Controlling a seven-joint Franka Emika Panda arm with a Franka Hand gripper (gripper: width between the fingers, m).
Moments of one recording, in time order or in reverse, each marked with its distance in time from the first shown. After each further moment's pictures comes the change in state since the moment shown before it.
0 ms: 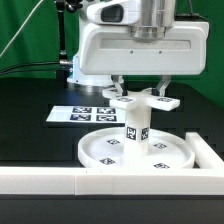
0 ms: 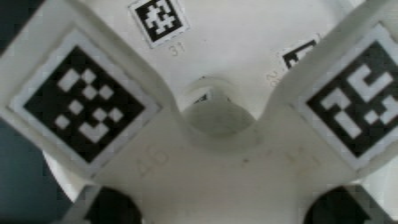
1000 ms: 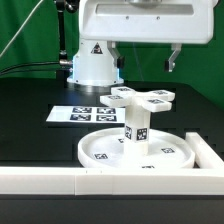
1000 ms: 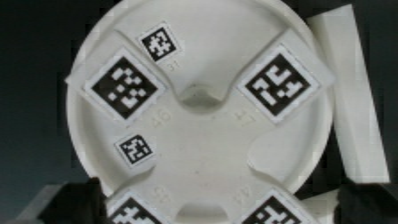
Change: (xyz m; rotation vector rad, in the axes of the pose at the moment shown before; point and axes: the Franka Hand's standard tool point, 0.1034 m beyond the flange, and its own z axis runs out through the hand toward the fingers) arm -0.001 -0.004 -0.046 0.032 -0.050 0.278
